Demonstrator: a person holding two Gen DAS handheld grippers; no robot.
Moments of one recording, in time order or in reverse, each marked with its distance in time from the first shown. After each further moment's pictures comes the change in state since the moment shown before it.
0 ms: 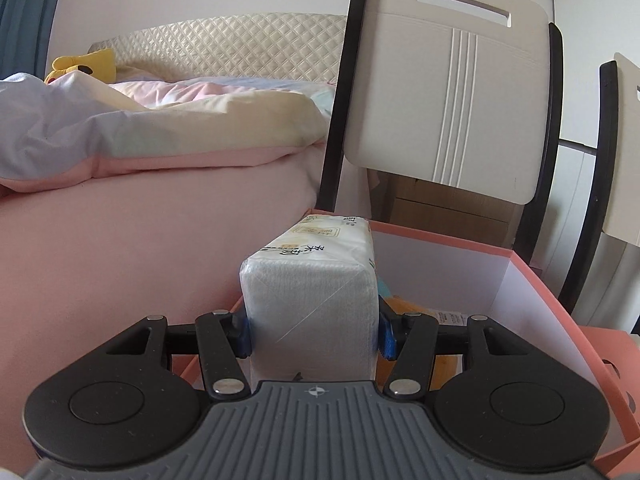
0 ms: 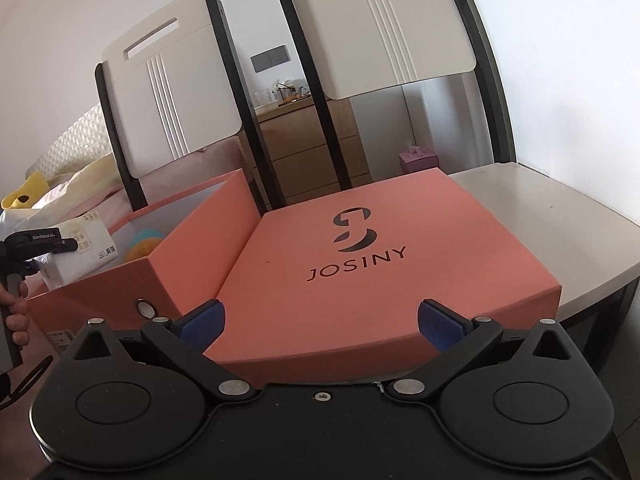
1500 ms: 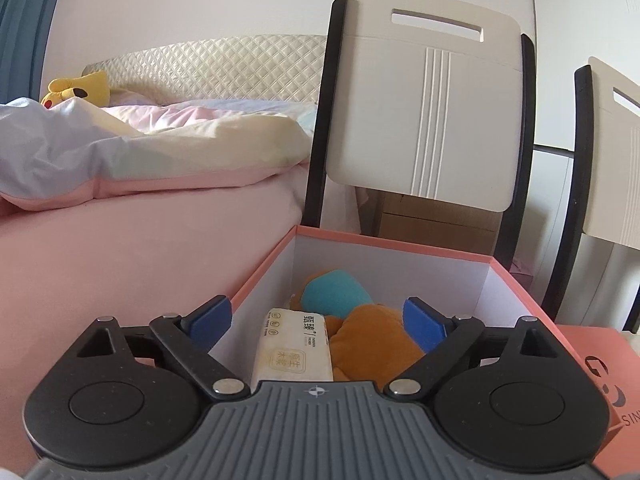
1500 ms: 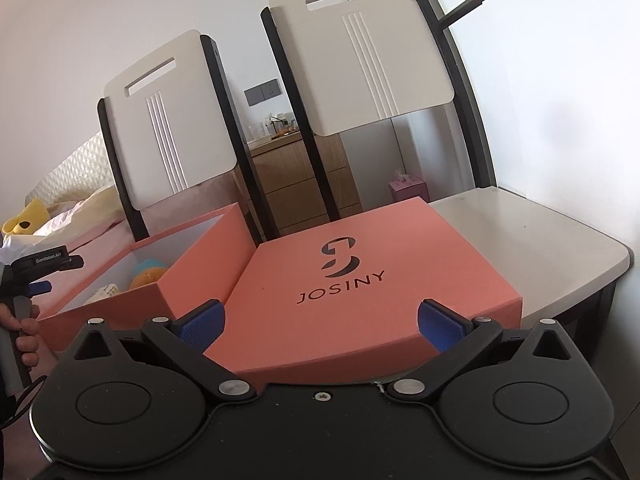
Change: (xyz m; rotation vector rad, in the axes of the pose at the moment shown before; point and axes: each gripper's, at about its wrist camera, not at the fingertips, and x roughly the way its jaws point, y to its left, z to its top) left arm -0.033 -0.013 -0.005 0.035 -0.072 -0.025; right arm -0.041 -0.009 -0.002 0.019 -0.109 -0.006
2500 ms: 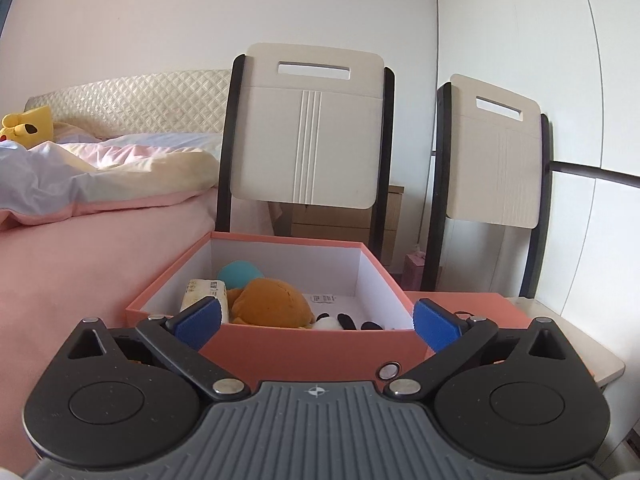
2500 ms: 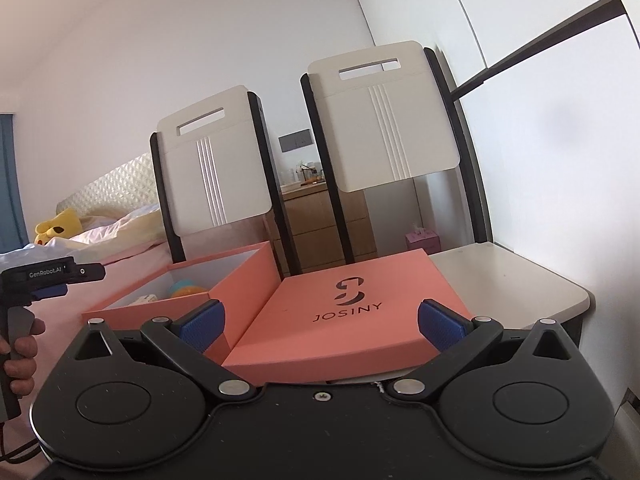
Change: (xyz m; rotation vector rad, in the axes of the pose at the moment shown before) left arm -0.156 -0.046 -0.041 0.074 -0.068 -0.223; right arm -0.103 -0.006 -0.012 -0.087 -0.144 0.070
